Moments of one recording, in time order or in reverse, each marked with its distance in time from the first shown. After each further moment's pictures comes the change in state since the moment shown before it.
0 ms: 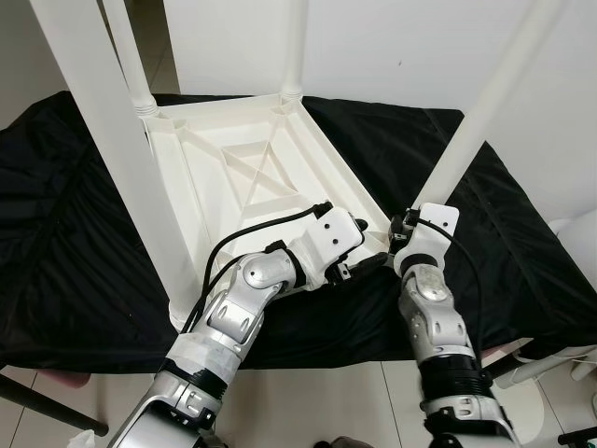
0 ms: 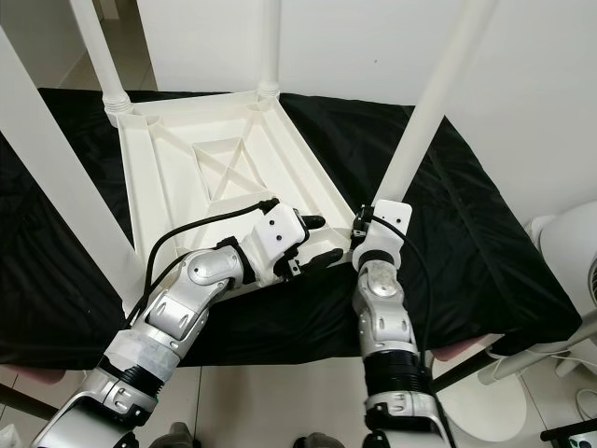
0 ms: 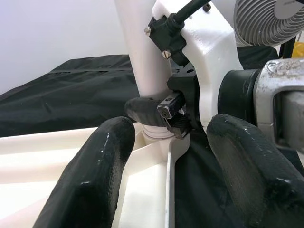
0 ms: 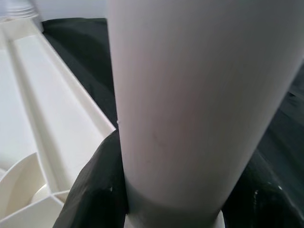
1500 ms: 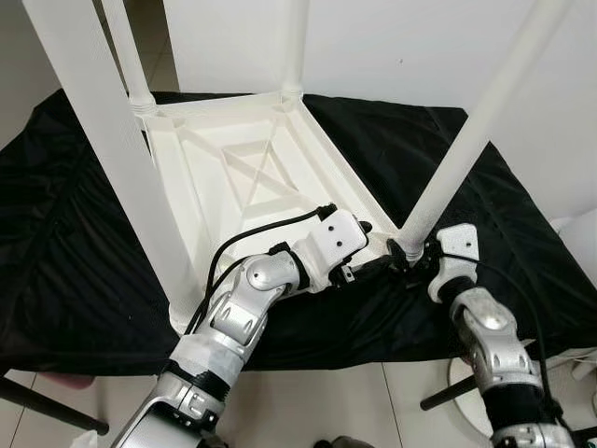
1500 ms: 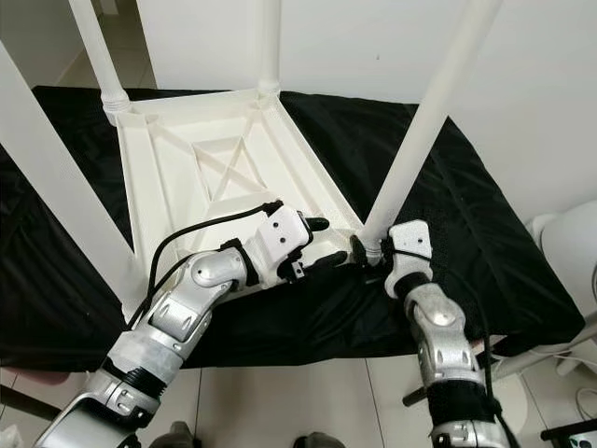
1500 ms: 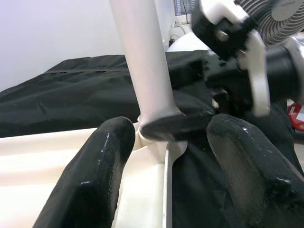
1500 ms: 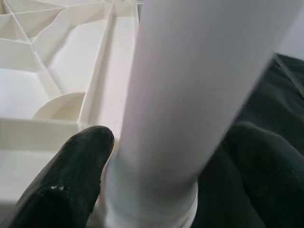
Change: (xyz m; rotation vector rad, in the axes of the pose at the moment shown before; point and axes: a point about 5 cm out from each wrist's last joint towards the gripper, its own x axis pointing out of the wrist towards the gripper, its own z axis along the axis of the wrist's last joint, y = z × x) left arm 0.003 -0.004 0.001 -0.005 -0.006 -0.011; right arm 0.001 -0.053 0.001 -0.280 -0.066 0.532
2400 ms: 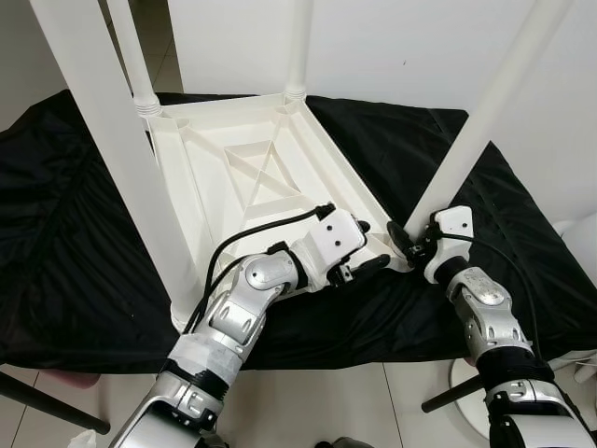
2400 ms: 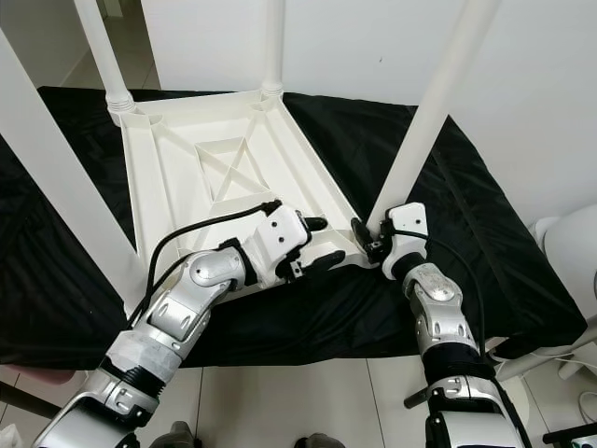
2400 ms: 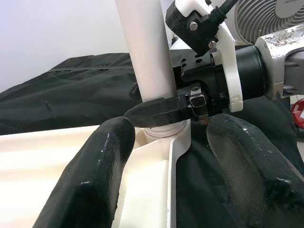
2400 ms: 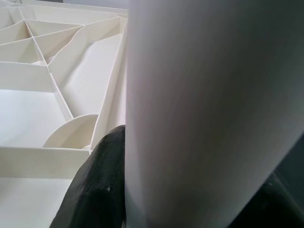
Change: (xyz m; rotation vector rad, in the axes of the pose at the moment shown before) left arm -0.001 0.001 -0.001 0.004 0.005 0.002; right arm 0.018 -0.002 -0.006 0.073 -0.021 0.051
